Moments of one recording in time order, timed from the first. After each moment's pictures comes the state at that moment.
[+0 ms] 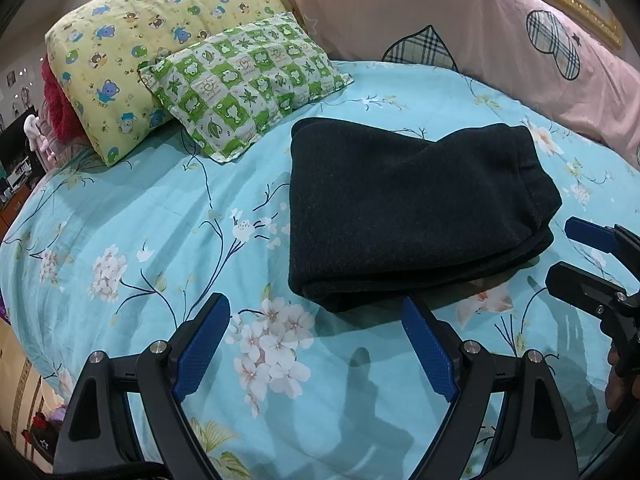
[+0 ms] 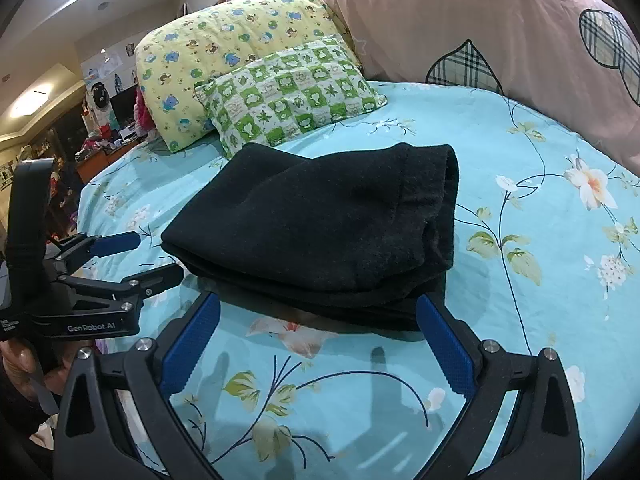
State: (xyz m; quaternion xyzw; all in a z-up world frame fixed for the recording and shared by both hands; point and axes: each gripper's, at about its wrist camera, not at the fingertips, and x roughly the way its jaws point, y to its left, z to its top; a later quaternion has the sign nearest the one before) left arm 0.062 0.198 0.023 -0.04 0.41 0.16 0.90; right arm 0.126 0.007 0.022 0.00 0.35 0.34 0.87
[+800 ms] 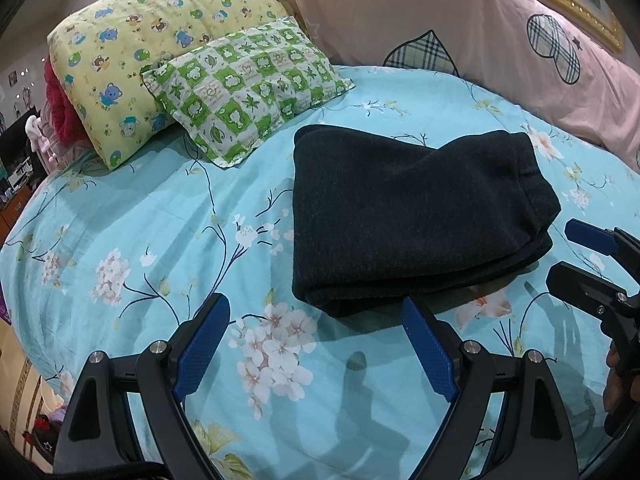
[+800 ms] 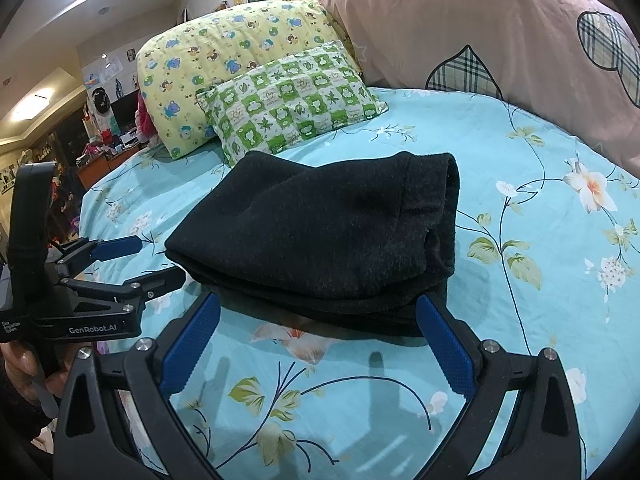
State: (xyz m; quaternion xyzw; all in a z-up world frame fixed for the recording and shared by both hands) left arm 0.062 0.198 0.027 -0.04 0.41 0.17 0.90; right arm 0.125 0.007 0.026 0.01 0.35 0.34 0.88
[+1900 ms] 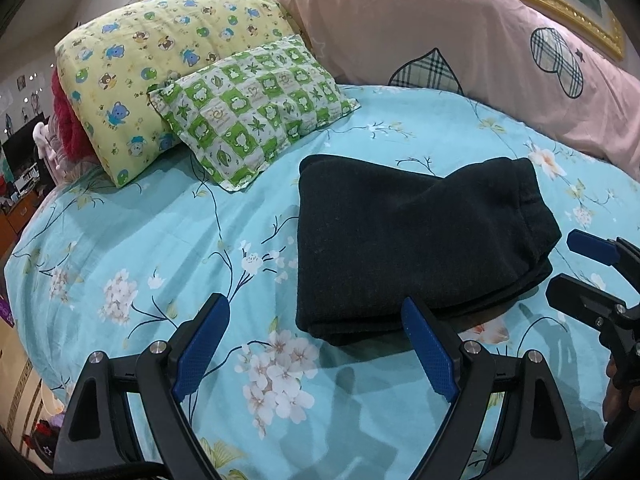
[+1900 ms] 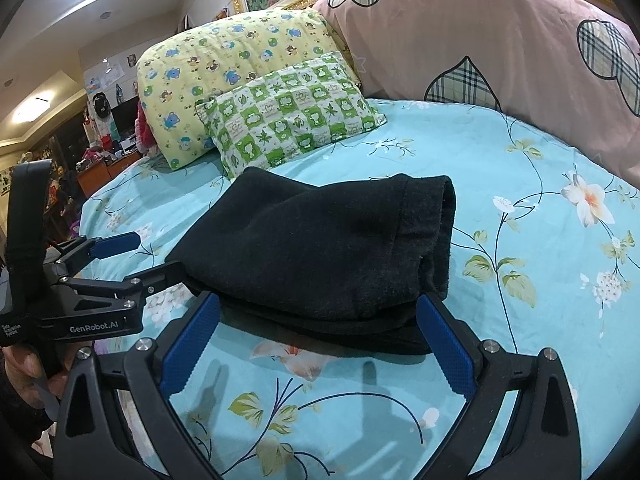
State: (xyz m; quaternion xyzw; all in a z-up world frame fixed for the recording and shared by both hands) left arm 0.067 0.200 0.039 -0.04 0.38 0.18 0.91; right arm 0.131 0.007 0.036 0.01 0.33 0.33 0.88
